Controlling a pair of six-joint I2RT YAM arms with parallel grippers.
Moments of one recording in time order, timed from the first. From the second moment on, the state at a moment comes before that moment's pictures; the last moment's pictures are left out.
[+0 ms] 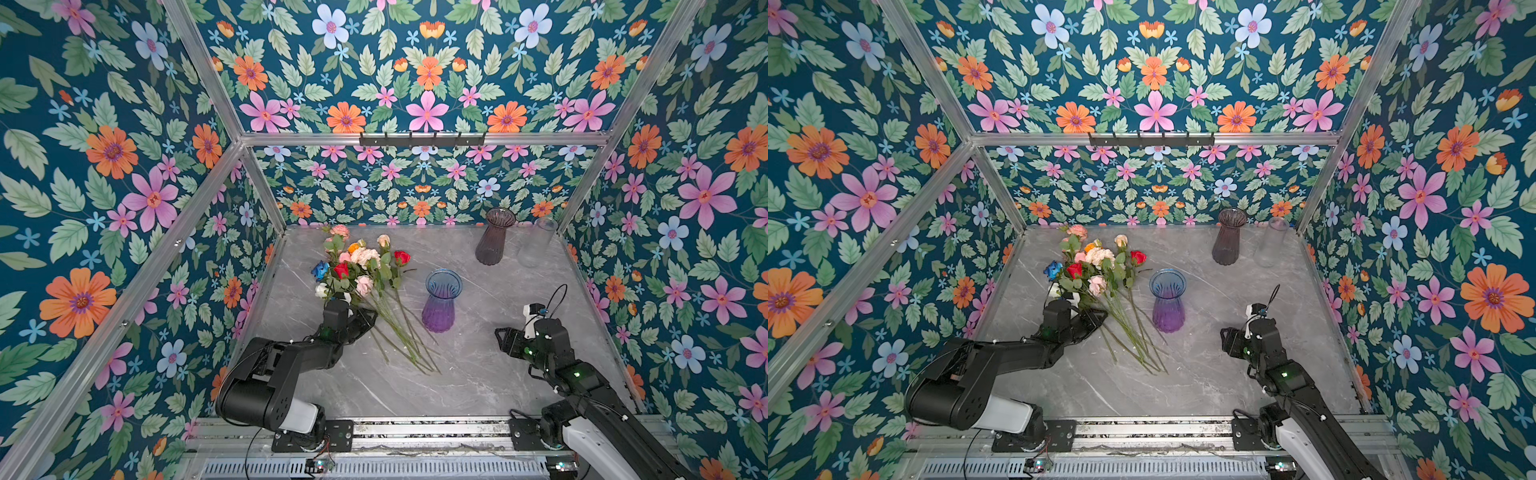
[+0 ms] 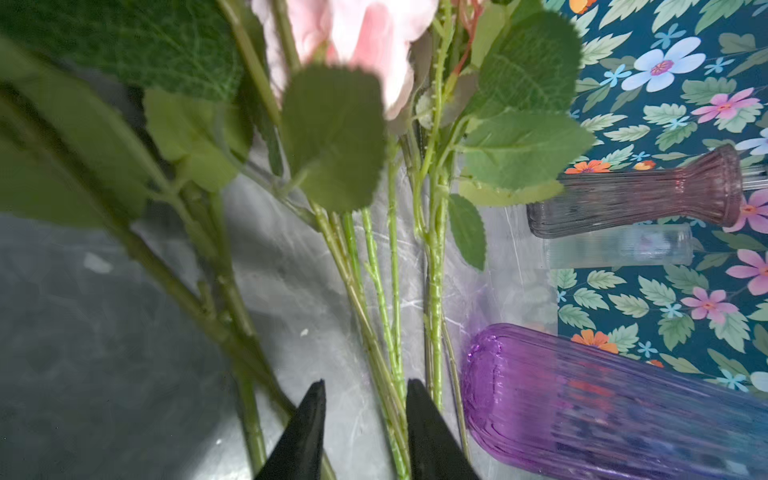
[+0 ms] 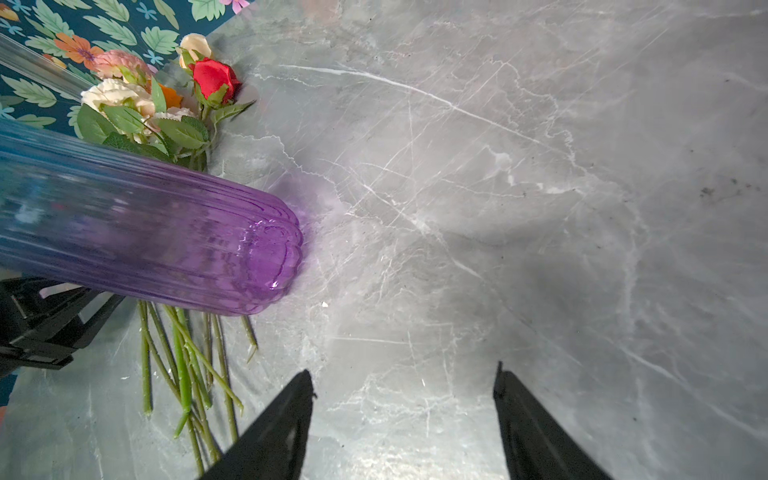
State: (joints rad) left arm -0.28 1.48 0.35 0.54 0.33 -0.94; right arm 0.31 0.63 0.34 -0.39 -0.06 0.55
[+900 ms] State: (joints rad) left arm -0.19 1.61 0.45 0.67 0.44 -0.94; right arm 0.31 0.66 0.34 -0.38 -0.07 0.55
